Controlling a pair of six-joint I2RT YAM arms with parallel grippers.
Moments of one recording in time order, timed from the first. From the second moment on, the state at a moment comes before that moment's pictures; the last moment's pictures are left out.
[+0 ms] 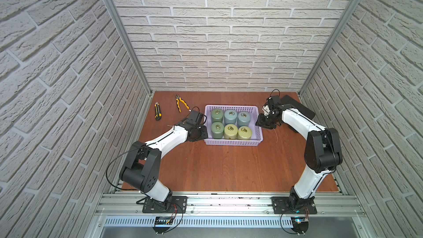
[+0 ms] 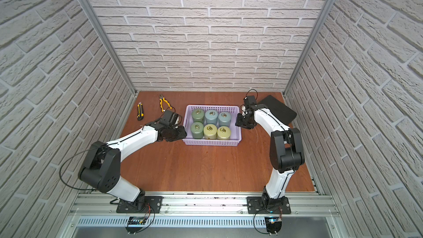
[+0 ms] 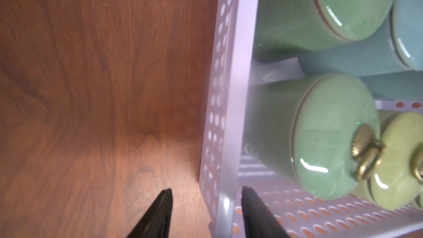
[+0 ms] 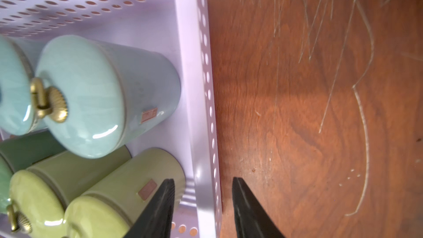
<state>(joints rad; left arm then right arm) -0.44 1.56 0.99 -0.50 0.07 -0.58 0.12 1.80 1.36 -0.79 -0.19 0.38</state>
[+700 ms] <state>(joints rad) -0.41 1.27 1.04 -0.70 0.02 -0.48 0.16 1.48 1.32 -0.83 -0.21 0.19</state>
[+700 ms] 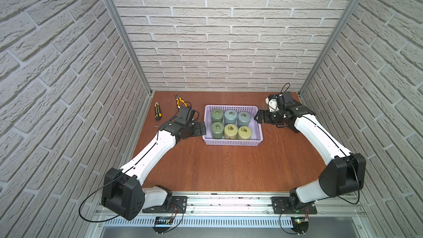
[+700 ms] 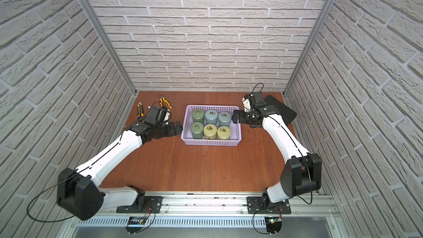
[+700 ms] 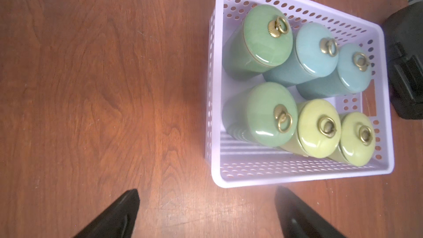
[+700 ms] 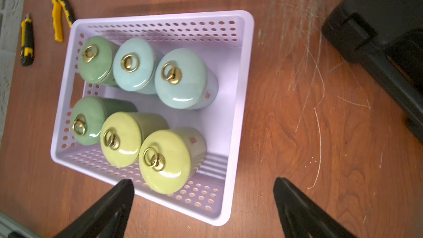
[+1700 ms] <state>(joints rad) -0.40 1.02 0.82 -0.70 0.01 -0.41 0.41 1.62 1.31 -0.91 -0.09 0.02</state>
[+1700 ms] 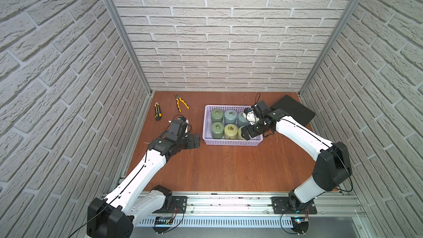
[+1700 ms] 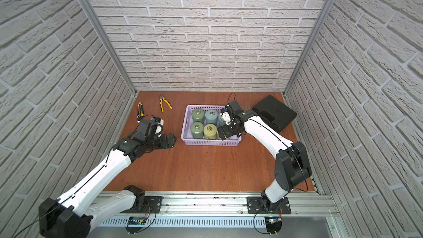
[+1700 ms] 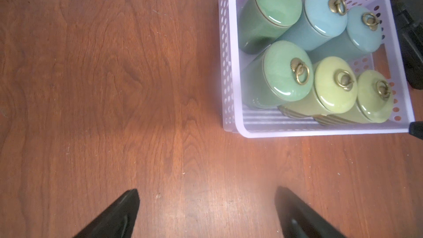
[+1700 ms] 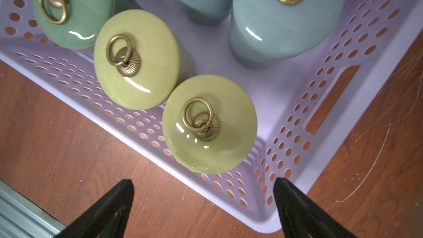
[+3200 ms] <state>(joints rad) -0.40 1.01 0.81 -0.68 -0.02 -0.44 0.43 1.87 1.45 -0.91 -0.04 0.04</state>
